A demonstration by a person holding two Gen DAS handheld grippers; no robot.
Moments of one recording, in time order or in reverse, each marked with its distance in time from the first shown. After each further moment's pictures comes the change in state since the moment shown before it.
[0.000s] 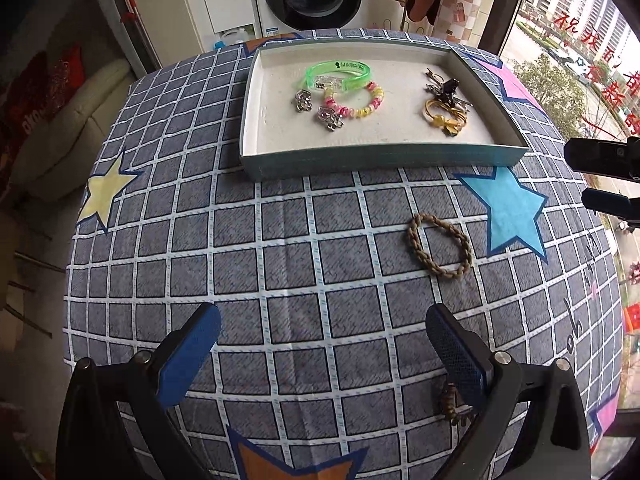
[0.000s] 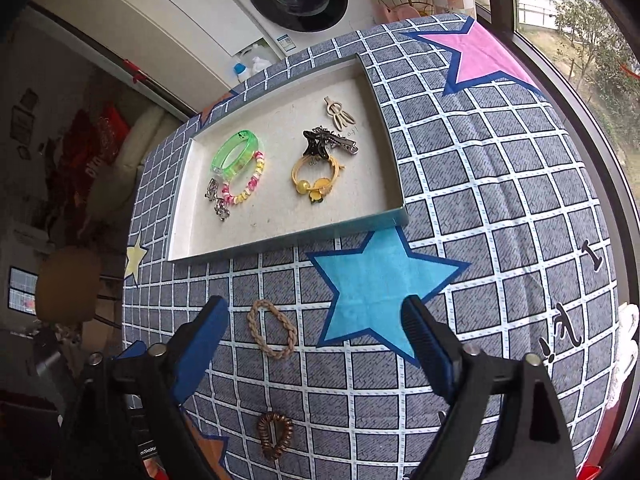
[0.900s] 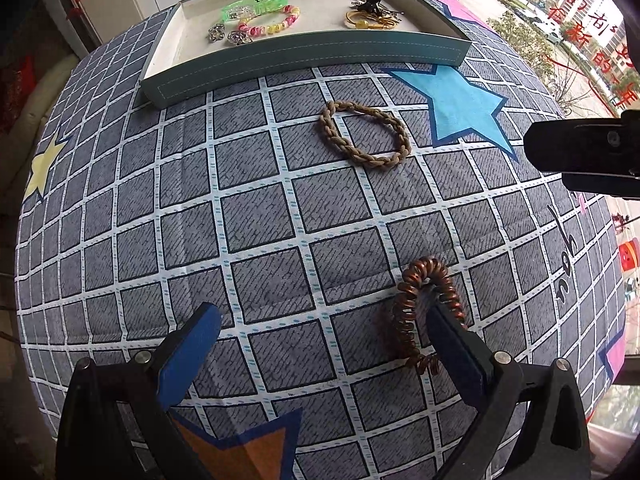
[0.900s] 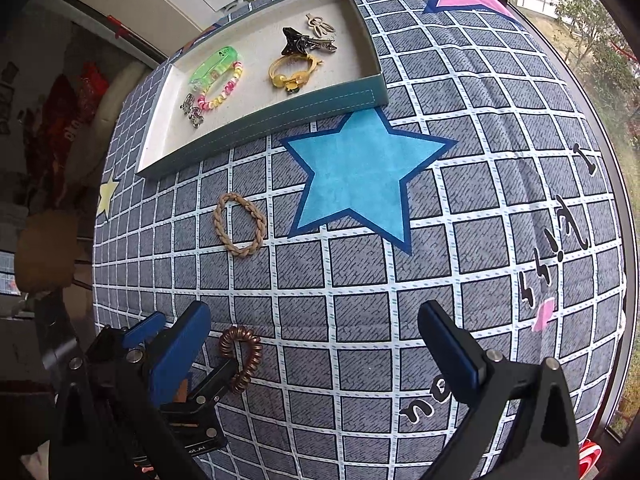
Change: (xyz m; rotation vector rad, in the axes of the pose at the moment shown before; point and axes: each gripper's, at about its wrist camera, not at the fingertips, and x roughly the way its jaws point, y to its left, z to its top) left arm 0.032 -0.045 -0.045 0.109 0.121 -0.089; right arm 0.020 -0.003 -0.066 -0.014 0.145 -0.083
